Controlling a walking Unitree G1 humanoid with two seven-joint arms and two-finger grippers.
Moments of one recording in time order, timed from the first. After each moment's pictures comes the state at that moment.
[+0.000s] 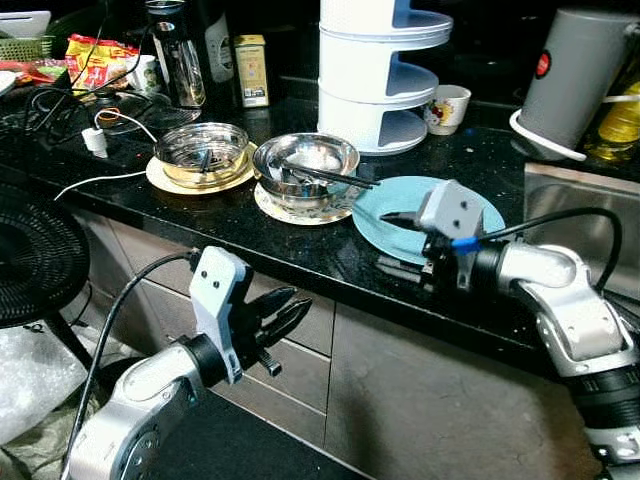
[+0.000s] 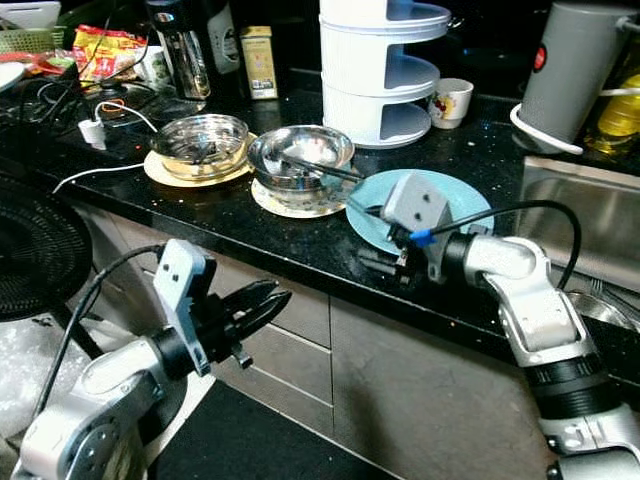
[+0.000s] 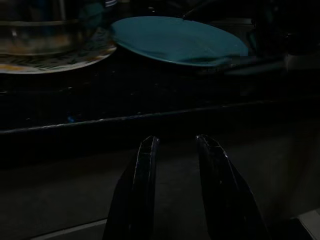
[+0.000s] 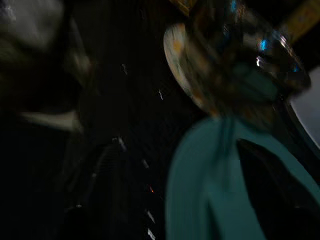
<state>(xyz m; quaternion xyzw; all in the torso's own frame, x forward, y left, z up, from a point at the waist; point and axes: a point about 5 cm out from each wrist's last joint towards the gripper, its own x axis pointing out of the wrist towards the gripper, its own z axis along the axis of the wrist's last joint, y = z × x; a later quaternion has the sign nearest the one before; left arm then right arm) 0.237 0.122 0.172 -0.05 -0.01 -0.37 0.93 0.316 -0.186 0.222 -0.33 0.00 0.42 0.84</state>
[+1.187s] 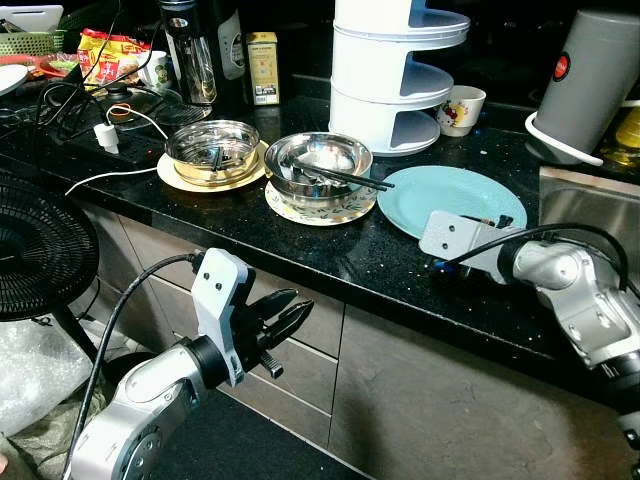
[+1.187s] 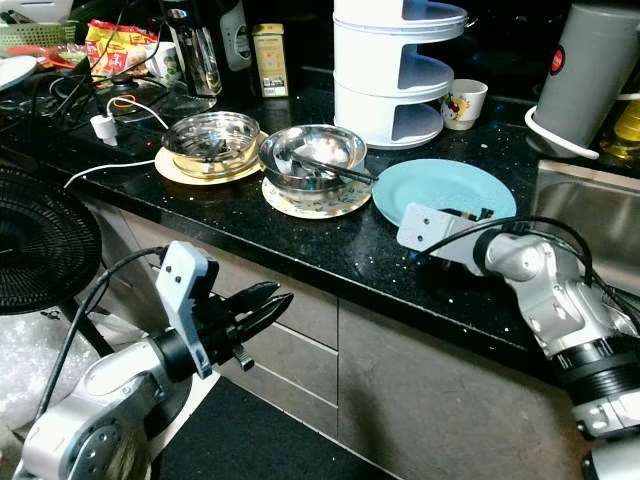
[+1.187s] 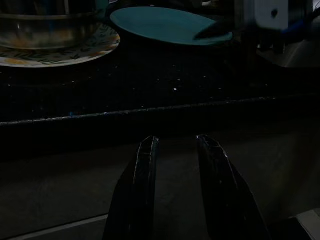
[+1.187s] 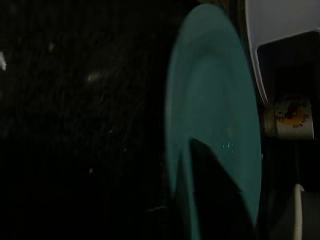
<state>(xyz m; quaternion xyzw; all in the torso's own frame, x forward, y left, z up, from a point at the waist) 0.235 0.120 0.170 -0.05 -0.01 -0.37 0.93 0.338 -0.228 0.203 -0.57 0.09 0.24 0.78</state>
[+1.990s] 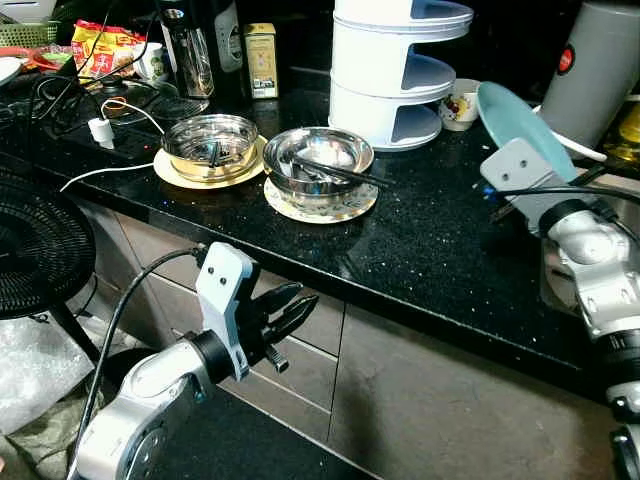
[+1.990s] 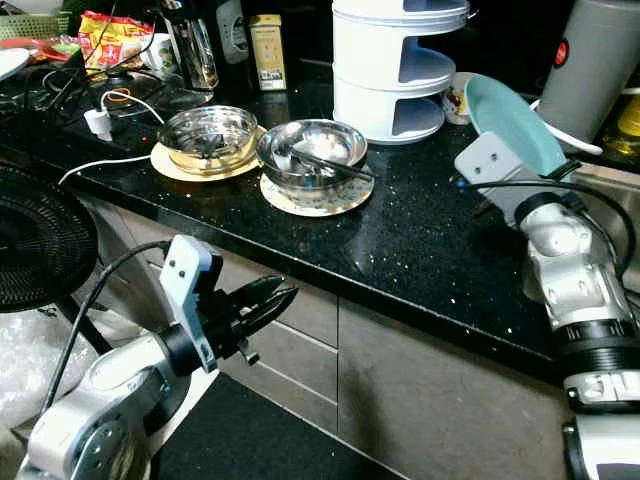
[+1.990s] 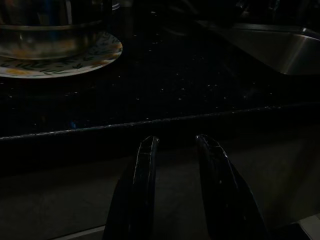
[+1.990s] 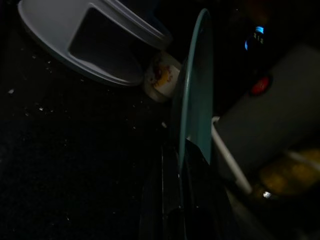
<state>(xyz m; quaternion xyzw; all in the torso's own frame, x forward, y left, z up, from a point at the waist) 0.238 0.115 0.177 -0.05 -0.02 -0.38 0.92 0.356 -0.274 0.248 -0.34 -0.05 -0.03 0.94</state>
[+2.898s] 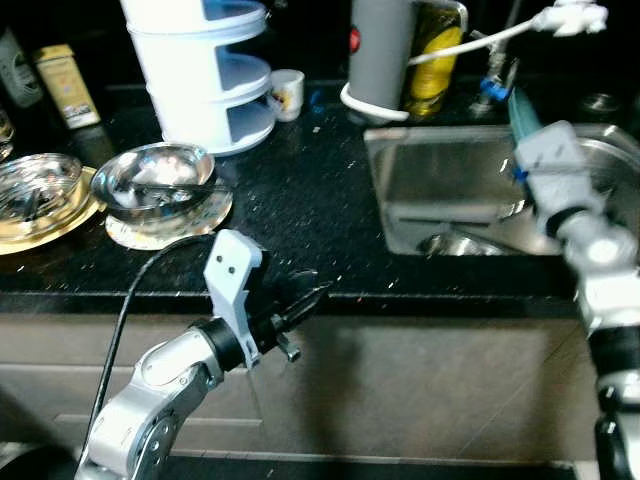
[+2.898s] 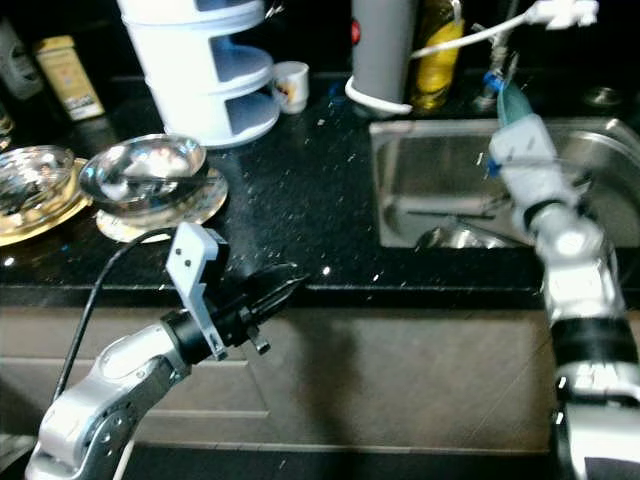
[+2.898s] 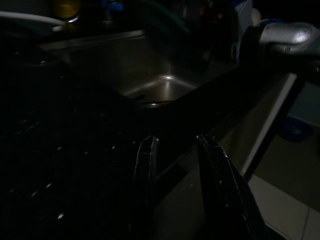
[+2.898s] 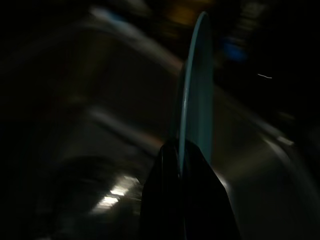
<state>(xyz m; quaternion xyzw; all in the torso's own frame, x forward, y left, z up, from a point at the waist) 0.241 0.103 0.190 -0.05 -0.05 -0.40 0.91 0.364 -0.253 0.208 -0.31 0.03 0.04 0.95</state>
